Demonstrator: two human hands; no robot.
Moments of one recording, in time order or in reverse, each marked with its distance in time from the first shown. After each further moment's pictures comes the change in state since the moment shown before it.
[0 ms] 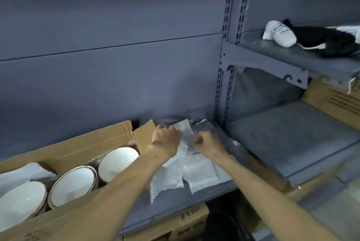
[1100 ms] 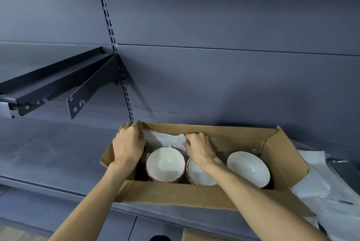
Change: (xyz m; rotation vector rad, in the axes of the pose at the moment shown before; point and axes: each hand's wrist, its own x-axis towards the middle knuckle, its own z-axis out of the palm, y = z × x) left_hand -0.282 -0.336 0.159 -0.521 0.500 -1.038; right_hand -0.043 -0.332 0.261 -0.217 -0.121 -0.640
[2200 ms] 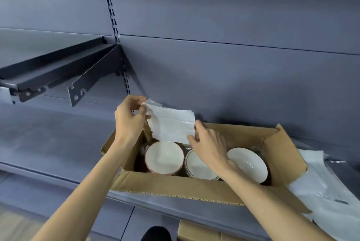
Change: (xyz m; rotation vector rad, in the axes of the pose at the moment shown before) left_hand 0.011 0.028 -0.032 -0.836 0.143 -0.092; right_hand -0.028 0.007 -0.032 -0.032 0.122 -0.057
